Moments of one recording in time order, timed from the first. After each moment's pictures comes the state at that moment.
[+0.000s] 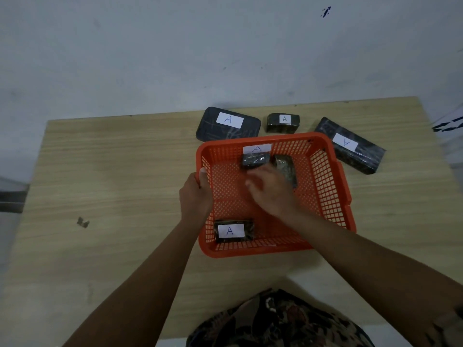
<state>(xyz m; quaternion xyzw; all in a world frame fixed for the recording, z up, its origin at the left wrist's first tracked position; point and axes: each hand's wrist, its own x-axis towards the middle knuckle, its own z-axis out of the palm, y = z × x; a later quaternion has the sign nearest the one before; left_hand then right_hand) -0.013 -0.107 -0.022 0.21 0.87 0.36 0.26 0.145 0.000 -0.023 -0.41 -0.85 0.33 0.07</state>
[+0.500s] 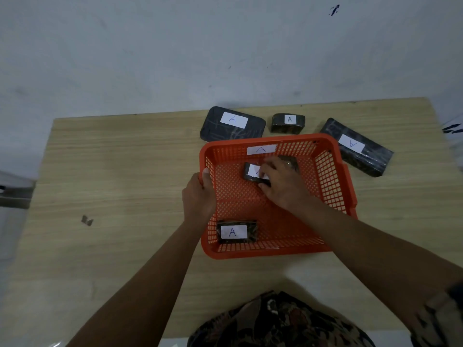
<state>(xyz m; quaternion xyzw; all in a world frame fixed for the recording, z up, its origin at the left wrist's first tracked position) -0.011 -0.106 -0.021 0.21 0.87 0.36 0.25 0.151 0.029 -0.035 -0.35 -0.92 0.19 0.02</state>
